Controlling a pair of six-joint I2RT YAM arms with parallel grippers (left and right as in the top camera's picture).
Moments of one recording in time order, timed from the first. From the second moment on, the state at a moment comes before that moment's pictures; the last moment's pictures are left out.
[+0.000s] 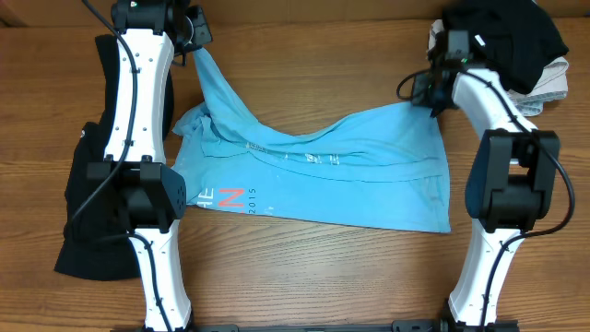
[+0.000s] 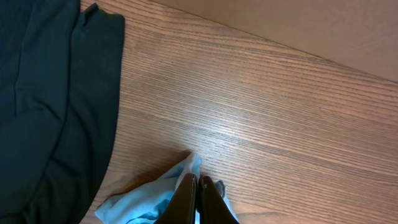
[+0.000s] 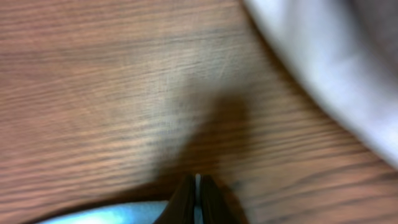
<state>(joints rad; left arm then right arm) -0.04 2.33 2.51 -1.17 -0.04 -0.37 -0.03 2.26 1.80 -0.72 0.04 0.15</state>
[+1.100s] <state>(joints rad) 0.03 2.33 2.69 -1.69 0.05 -0.15 -0.20 1.99 2.10 -1.52 -0.15 0.12</state>
